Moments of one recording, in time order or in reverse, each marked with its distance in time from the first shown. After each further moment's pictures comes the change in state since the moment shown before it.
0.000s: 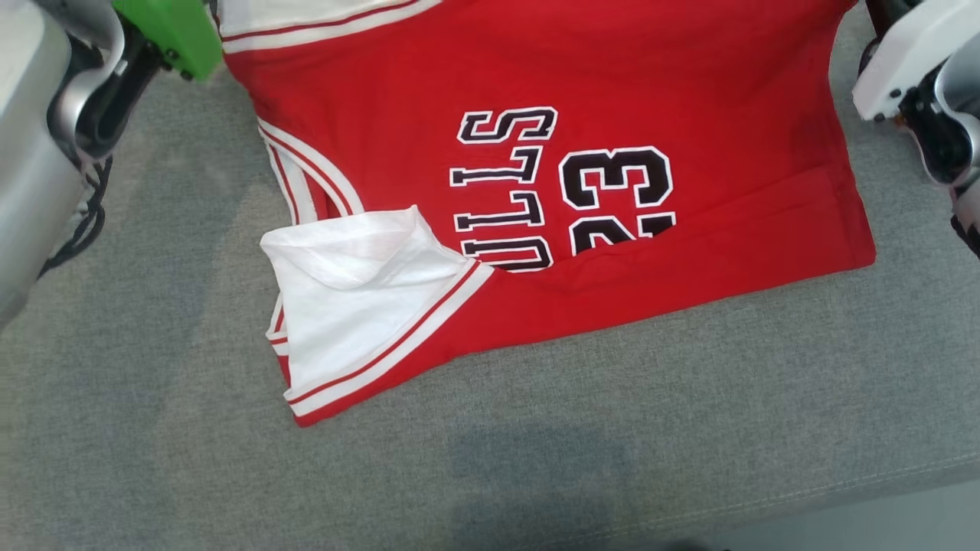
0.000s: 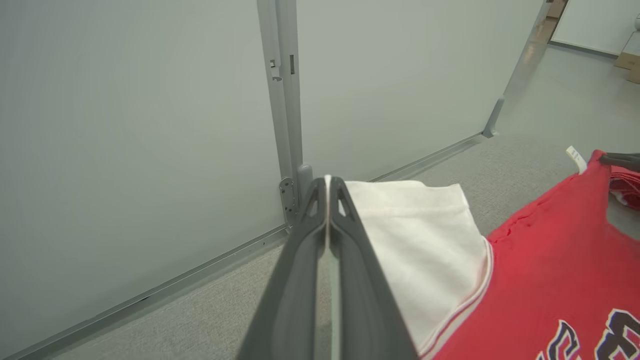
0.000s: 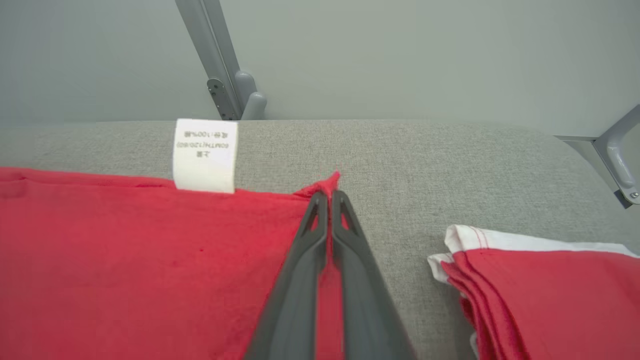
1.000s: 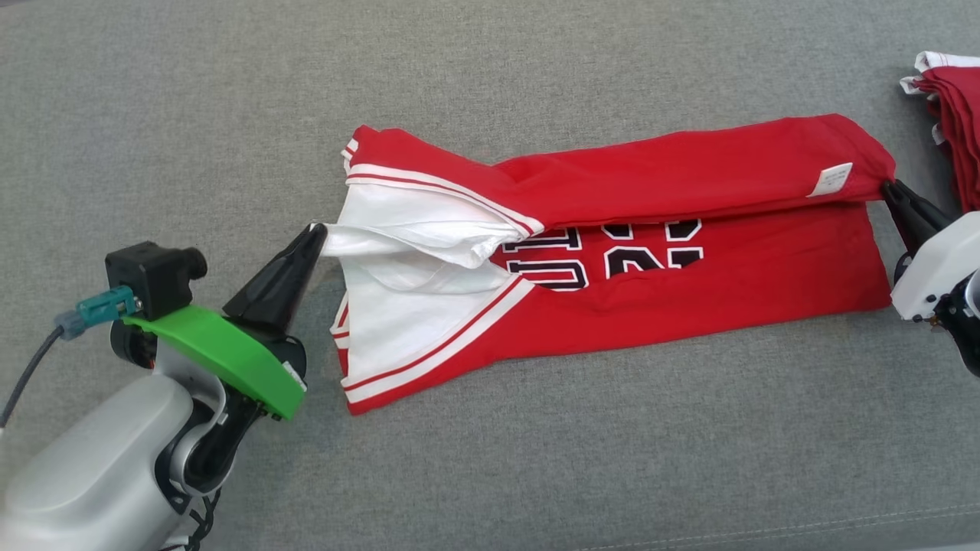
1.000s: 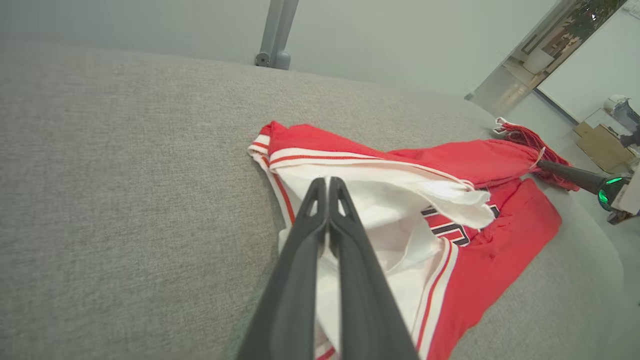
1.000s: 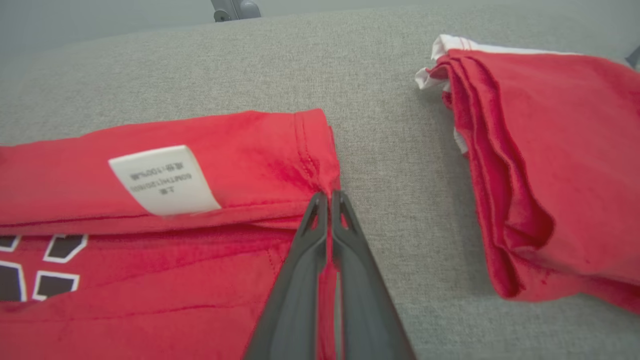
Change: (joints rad) left arm 0.731 0.142 0.092 -0.476 -0.172 0.122 -0.122; right arm 0.488 -0.179 -0.049 -0.218 0.121 0.000 -0.044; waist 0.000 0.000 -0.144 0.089
